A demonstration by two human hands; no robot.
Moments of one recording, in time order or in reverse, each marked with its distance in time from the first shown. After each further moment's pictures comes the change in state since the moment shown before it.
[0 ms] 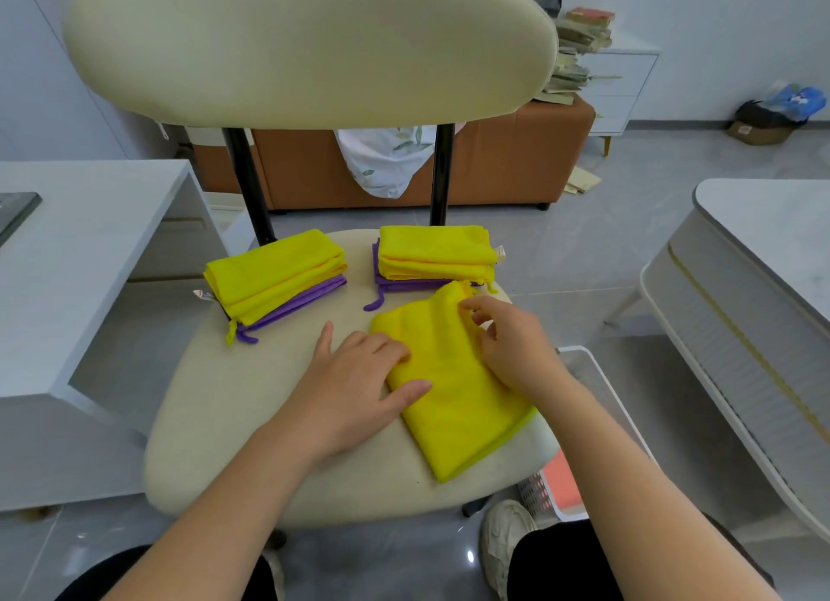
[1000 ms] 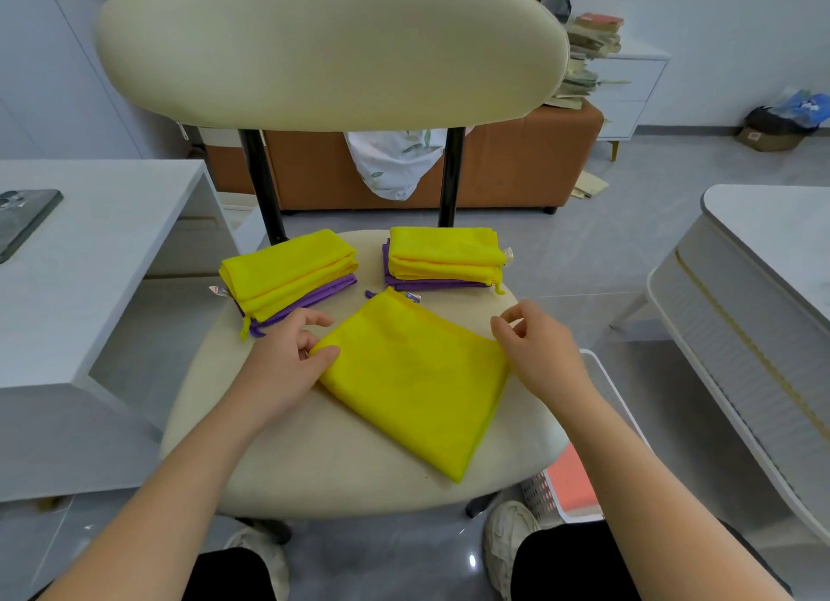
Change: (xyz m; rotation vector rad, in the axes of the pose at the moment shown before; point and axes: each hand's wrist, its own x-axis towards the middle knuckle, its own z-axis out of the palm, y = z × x) left_hand -0.015 -0.064 -0.001 -0.700 0.346 -0.312; right_hand -0.013 0.002 -0.004 0.105 0.105 0.241
